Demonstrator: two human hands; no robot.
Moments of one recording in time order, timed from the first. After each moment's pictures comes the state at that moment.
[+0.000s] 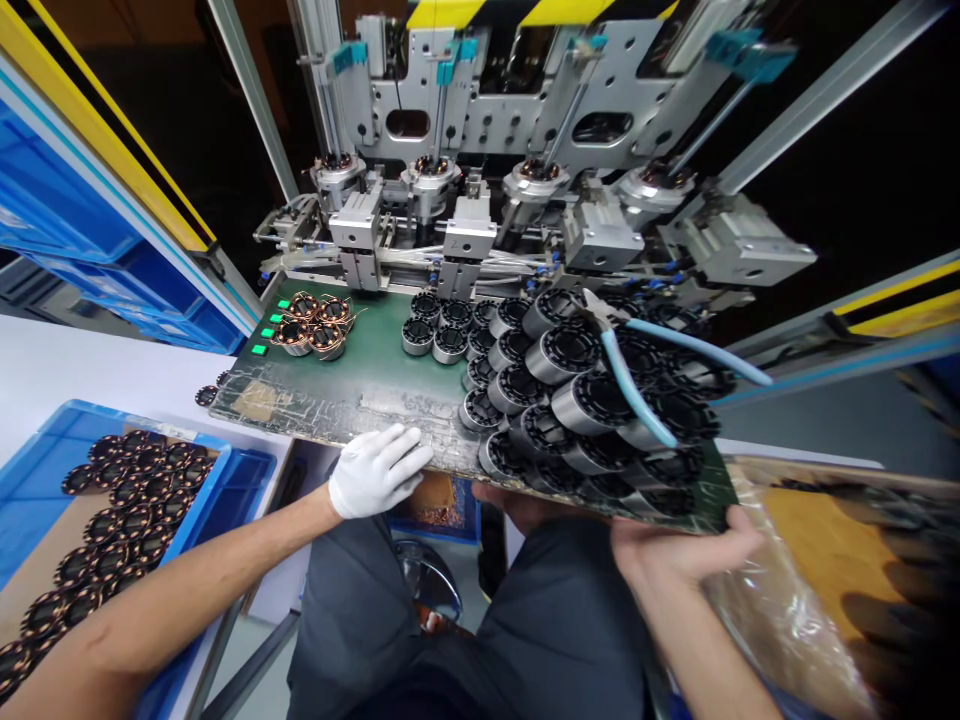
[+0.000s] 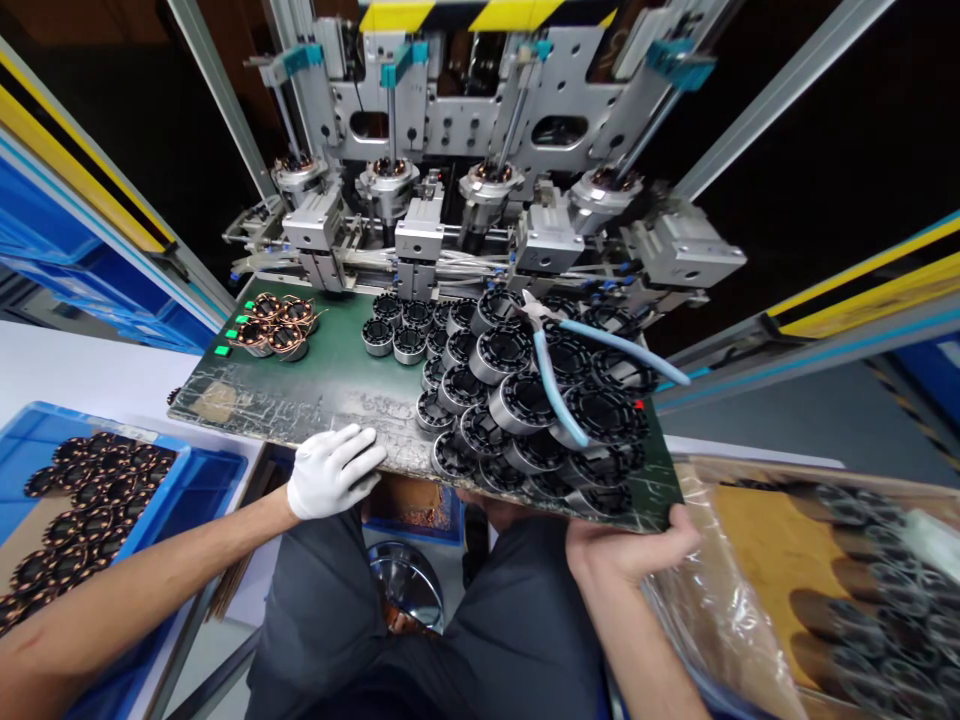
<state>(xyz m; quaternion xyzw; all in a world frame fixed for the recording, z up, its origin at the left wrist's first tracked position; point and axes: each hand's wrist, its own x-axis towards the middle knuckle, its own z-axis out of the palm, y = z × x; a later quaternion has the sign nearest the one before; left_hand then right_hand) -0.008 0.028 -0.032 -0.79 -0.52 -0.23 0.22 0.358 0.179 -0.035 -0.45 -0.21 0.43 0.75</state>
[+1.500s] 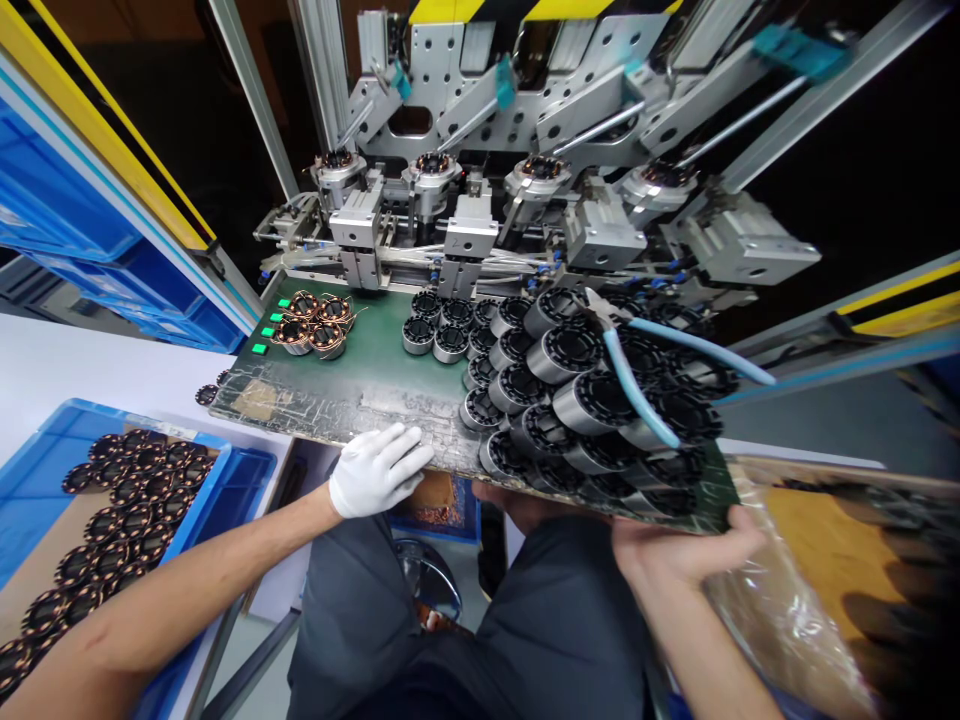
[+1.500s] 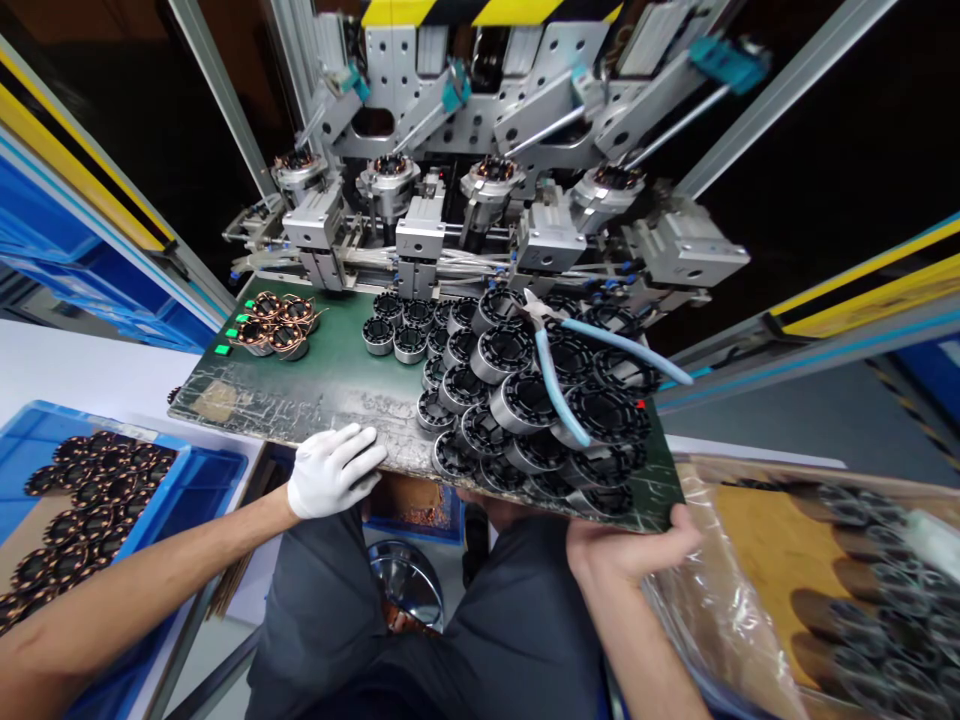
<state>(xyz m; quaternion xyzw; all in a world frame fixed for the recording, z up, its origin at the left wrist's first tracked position) -0.008 0.028 -0.031 -0.79 -0.52 -0.24 0.22 0.354 0.179 -0.030 -0.45 -0.20 0.43 0.76</state>
